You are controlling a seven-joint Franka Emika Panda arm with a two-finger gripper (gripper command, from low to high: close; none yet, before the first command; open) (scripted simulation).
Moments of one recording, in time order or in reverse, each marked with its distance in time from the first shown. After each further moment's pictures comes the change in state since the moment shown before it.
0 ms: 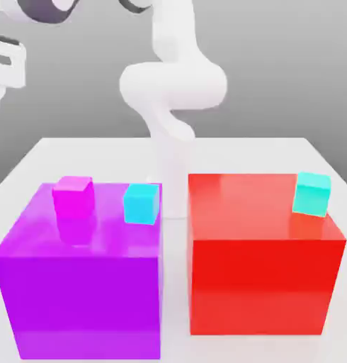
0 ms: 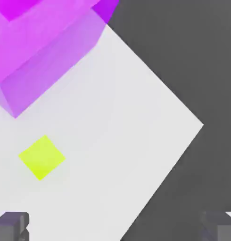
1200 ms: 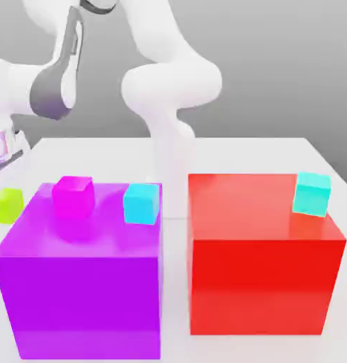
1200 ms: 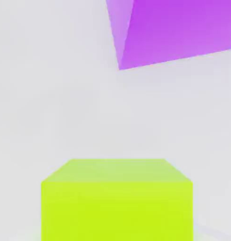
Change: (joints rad) arm 0.301 0.031 -0.280 -0.035 -0.269 -0.070 -0.208
